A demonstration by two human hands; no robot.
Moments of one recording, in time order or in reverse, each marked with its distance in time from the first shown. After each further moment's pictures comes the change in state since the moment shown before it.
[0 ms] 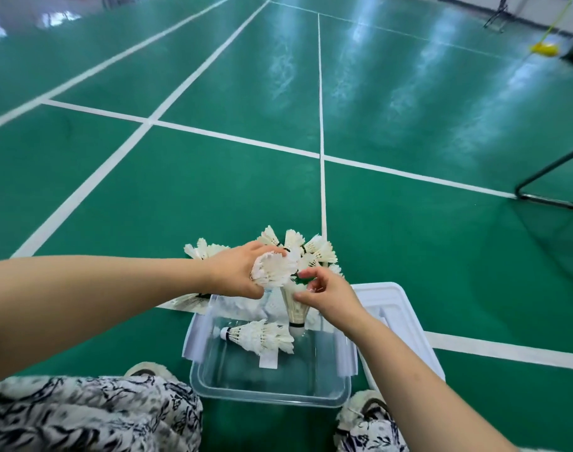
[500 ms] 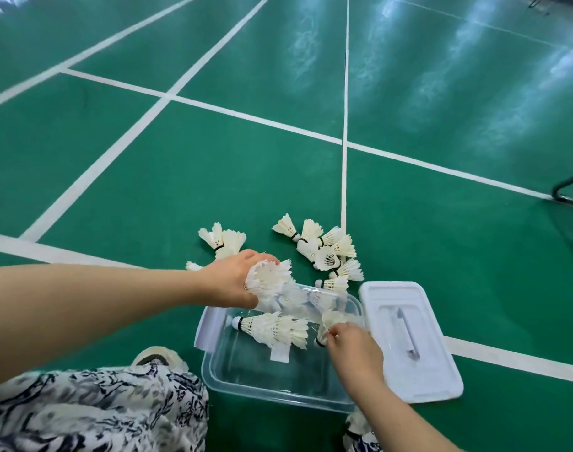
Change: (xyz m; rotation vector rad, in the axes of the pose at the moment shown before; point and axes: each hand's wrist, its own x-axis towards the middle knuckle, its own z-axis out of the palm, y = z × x) left_hand -0.013 -0.040 0.026 -0.102 -0.076 -0.116; right_hand -0.016 0.089 0.032 -0.834 0.176 0.107
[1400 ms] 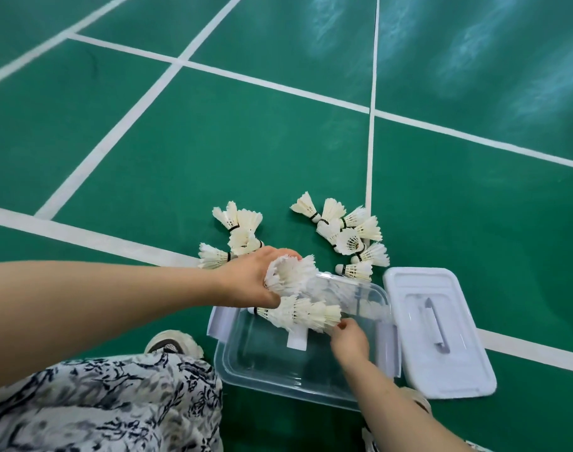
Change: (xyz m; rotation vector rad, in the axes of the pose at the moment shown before) left_hand 0.006 -0.001 0.014 -0.156 0.003 -0.007; right_hand 0.034 -0.021 0.062 0.540 -0.287 0.499
